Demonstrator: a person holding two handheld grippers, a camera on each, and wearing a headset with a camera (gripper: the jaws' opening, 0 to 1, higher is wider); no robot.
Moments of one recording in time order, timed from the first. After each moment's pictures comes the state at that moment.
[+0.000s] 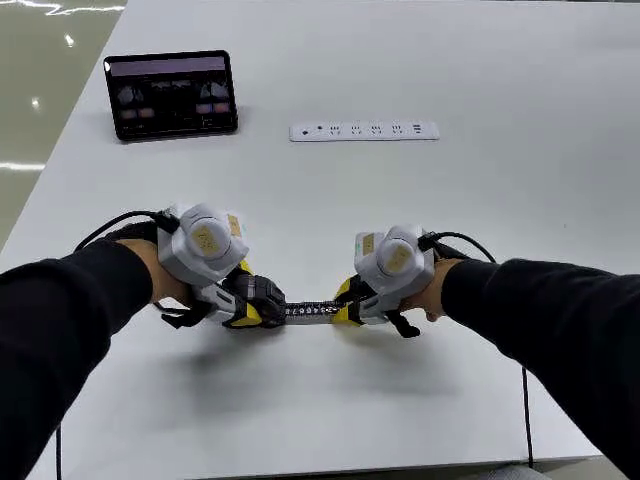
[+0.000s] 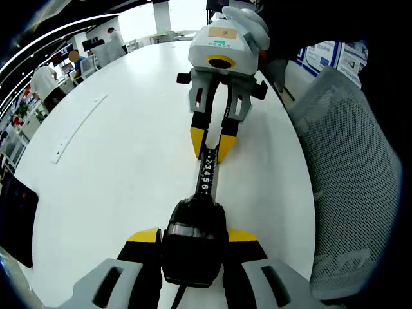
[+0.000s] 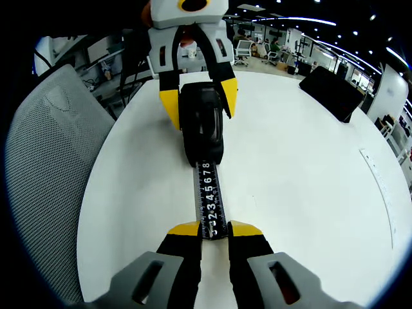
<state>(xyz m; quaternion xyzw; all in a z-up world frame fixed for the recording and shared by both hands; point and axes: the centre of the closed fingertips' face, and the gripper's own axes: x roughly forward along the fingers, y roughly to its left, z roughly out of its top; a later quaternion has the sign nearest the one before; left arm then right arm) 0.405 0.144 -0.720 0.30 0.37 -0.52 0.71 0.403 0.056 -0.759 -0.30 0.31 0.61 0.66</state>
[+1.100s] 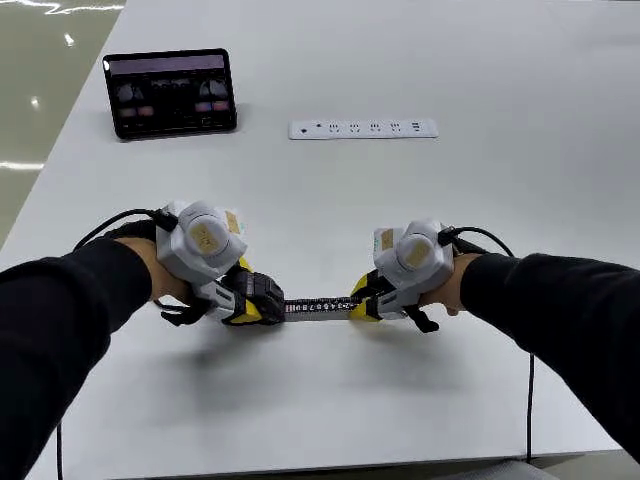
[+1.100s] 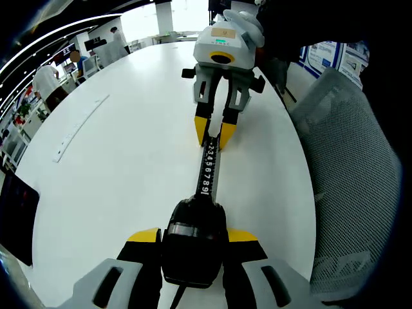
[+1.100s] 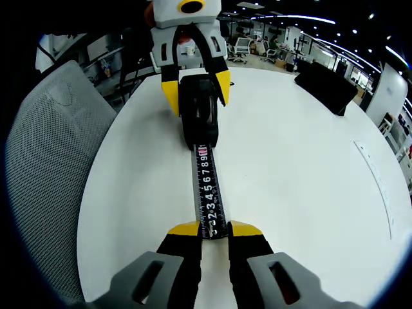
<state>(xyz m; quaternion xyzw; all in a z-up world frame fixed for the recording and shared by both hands) 0.404 0.143 -0.718 0.30 0.37 -0.51 0.71 0.406 0.029 -0.759 -0.31 0.32 0.61 0.66</state>
